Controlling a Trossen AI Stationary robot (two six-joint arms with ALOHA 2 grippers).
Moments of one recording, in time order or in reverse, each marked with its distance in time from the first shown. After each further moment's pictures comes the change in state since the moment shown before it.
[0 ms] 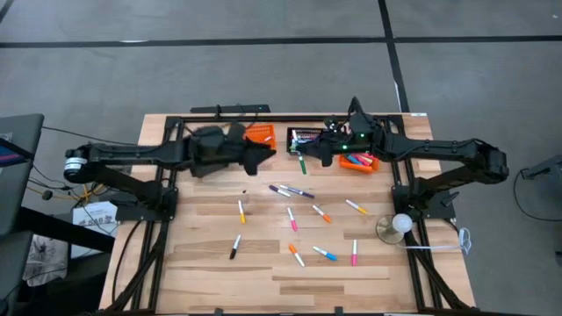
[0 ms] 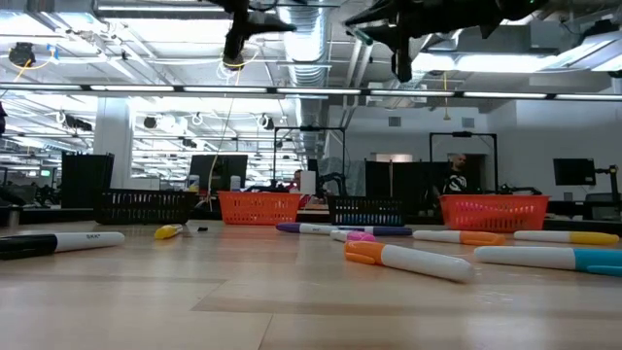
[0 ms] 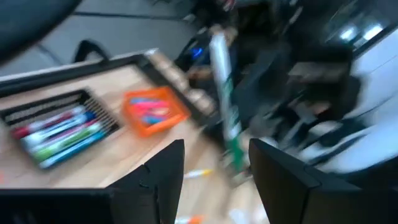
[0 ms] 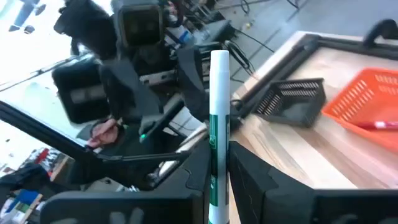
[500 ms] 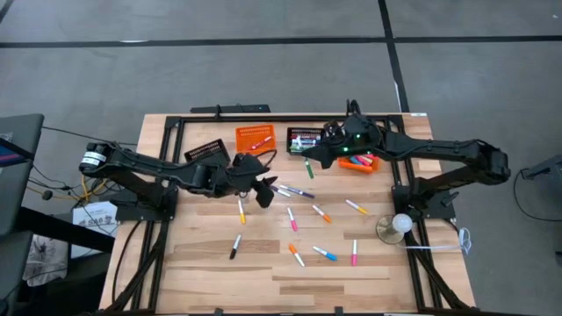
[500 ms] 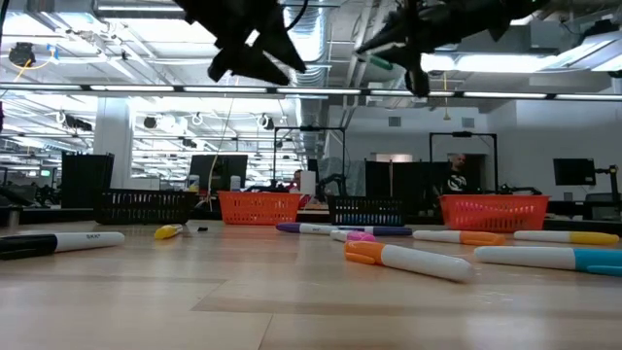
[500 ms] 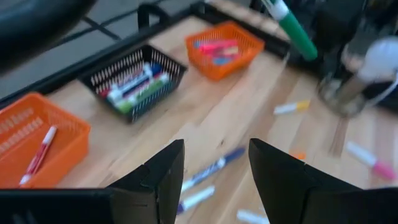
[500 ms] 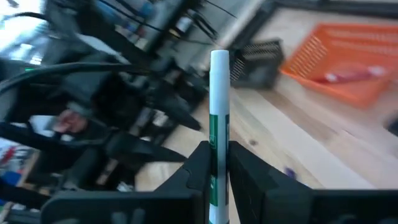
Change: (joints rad) left arm -0.236 0.185 0.000 -0.180 -0.417 0.173; right arm -0.011 -0.017 0.000 -0.213 0.017 0.009
